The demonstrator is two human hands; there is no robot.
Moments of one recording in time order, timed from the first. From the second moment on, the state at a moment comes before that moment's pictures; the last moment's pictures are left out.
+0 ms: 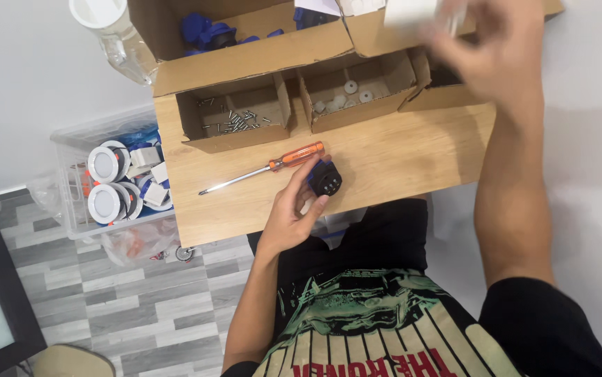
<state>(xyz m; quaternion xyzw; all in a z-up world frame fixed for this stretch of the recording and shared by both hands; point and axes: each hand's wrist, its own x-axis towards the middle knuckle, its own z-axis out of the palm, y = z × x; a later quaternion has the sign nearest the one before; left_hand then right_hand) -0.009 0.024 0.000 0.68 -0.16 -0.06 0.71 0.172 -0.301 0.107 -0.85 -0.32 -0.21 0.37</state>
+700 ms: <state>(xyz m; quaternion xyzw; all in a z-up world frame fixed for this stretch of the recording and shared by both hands) -0.010 0.015 0.032 0.77 -0.17 0.19 0.59 0.041 -0.229 0.007 -0.77 -0.29 0.02 0.56</state>
